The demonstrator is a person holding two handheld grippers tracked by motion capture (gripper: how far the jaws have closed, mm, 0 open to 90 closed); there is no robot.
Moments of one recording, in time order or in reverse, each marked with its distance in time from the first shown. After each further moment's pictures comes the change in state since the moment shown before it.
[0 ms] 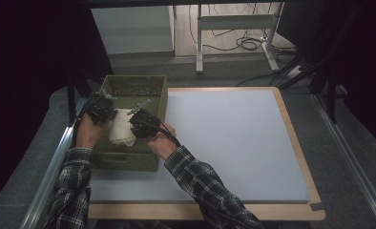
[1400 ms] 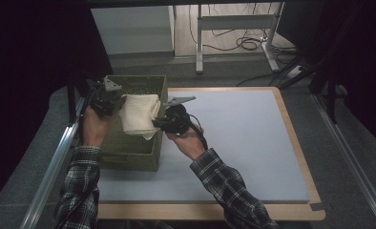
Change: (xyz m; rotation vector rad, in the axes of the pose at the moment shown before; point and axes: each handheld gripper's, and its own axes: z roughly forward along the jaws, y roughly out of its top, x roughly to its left) left arm -0.026 0.033 -0.068 -0.252 0.005 -0.055; right arm -0.050 -0.038 -0.071 -0.216 0.116 0.151
